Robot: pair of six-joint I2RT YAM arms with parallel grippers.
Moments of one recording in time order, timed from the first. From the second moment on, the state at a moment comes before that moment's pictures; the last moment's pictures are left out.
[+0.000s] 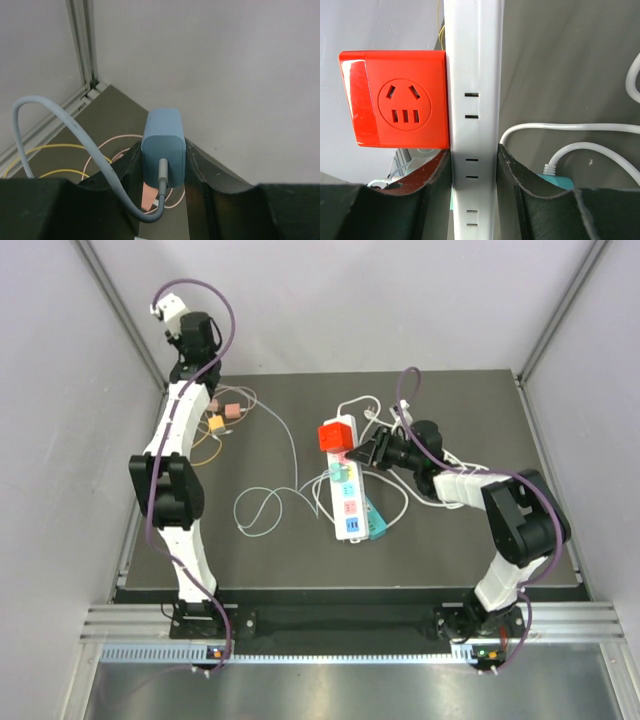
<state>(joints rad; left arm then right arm) -0.04 2.01 2.00 -0.15 -0.53 -0.39 0.40 1.71 0.86 0.60 -0.58 0.79</state>
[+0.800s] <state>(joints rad) 0.16 2.19 1.75 -0.21 -0.28 -0.69 0.38 1.71 0.86 0.60 -0.58 0.80</state>
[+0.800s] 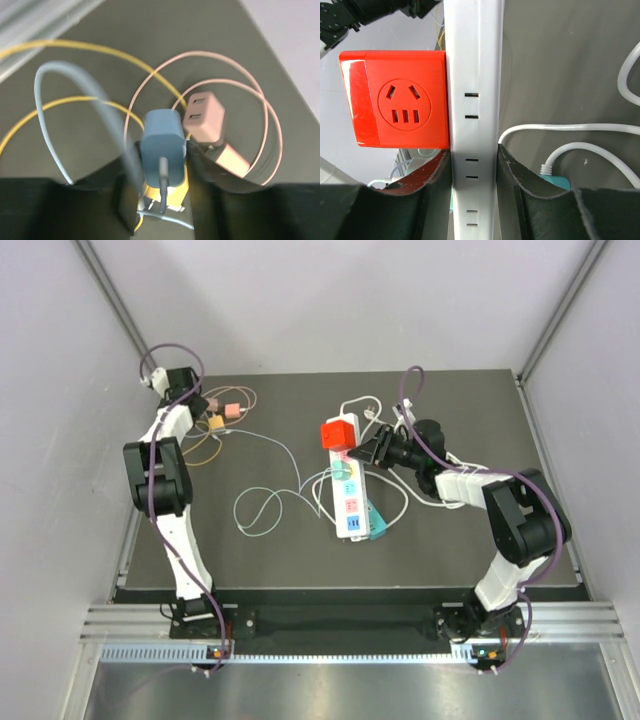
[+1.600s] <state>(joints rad) 0.20 1.70 1.27 0.20 0.49 -0.77 0.35 1.71 0.86 0.60 -0.59 0.80</state>
